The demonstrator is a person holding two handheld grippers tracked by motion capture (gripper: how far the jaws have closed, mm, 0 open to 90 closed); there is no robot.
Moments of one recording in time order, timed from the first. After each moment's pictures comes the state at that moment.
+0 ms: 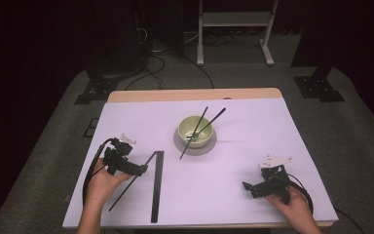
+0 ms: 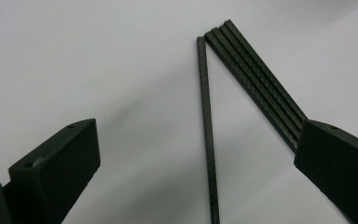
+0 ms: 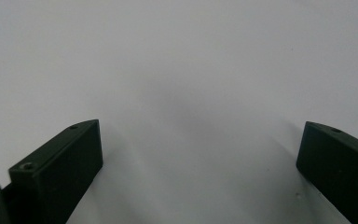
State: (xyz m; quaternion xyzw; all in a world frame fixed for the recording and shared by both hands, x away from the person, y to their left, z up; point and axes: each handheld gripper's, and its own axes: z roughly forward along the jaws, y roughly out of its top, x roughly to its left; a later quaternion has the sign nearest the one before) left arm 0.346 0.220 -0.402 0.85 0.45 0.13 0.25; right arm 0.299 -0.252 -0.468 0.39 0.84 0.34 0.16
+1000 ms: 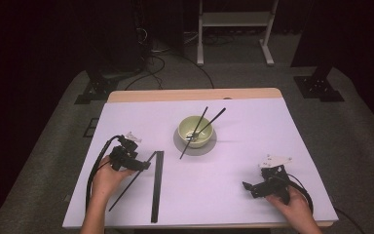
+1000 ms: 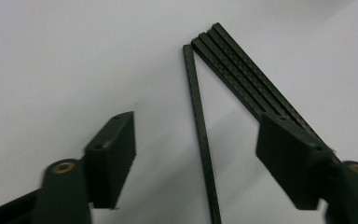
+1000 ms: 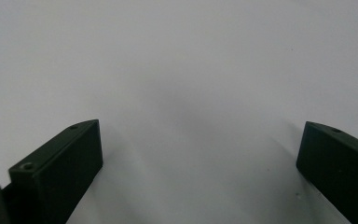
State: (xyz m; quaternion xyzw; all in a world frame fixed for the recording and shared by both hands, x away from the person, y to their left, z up) left arm 0.365 0.216 -0.417 0.87 0.42 0.09 0.26; right arm 0.299 -0.252 -0.468 0.39 0.84 0.34 0.16
